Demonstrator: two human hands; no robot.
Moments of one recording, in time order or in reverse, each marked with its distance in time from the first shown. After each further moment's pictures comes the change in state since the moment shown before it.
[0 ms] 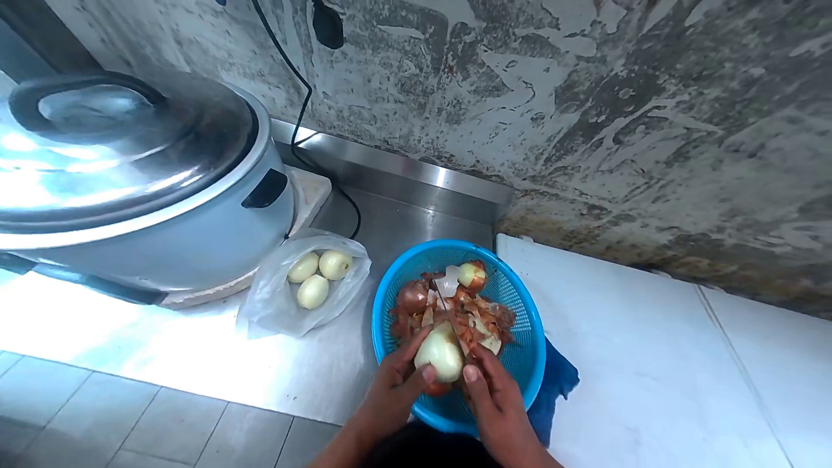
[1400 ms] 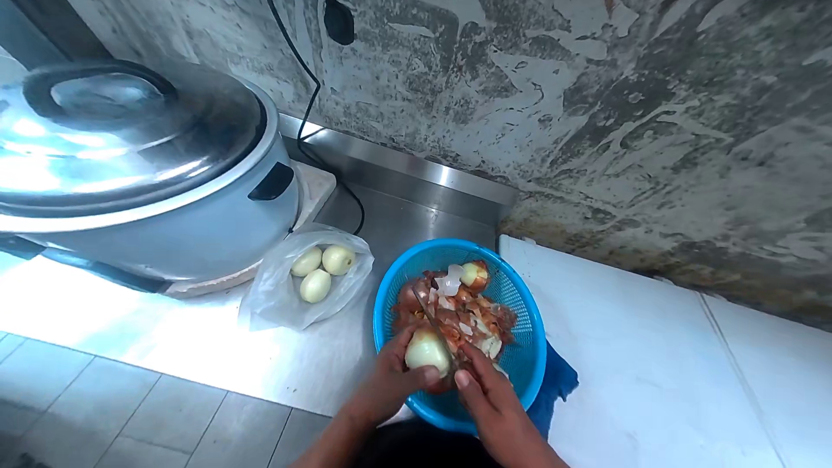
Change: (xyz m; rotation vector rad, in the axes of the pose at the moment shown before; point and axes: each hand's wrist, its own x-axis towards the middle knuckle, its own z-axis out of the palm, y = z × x) left_hand 0.005 0.007 -0.007 -0.233 0.038 -0.185; right_hand 0.005 -0.014 -0.008 -0.040 -0.262 0.135
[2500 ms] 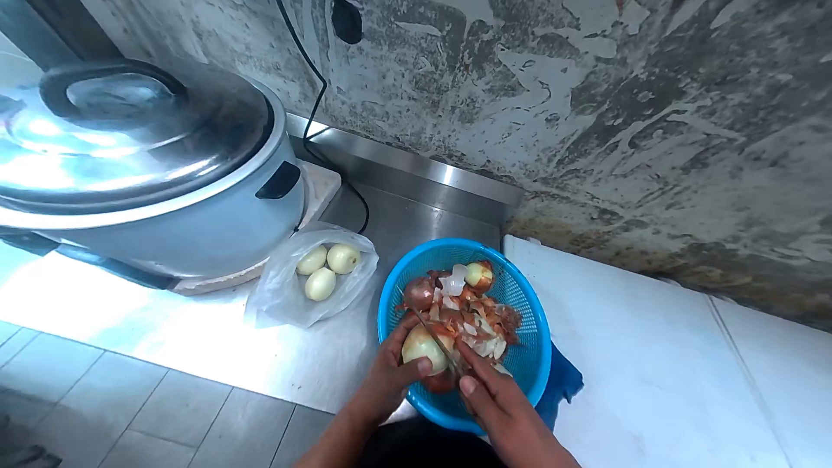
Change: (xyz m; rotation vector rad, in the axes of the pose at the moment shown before) left_hand -0.003 -0.004 -0.003 -0.233 0.037 0.025; right_hand -0.001 -0.015 -0.011 -0.006 -0.146 0.108
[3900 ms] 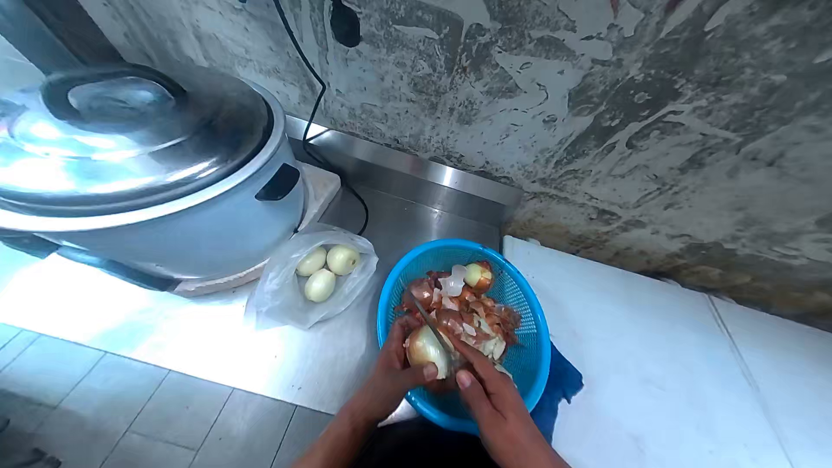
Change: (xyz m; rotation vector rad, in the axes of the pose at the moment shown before) left_hand 0.002 0.000 0.001 0.104 0.008 -0.005; right_hand 0.004 0.007 0.014 -0.059 0.151 -0.136
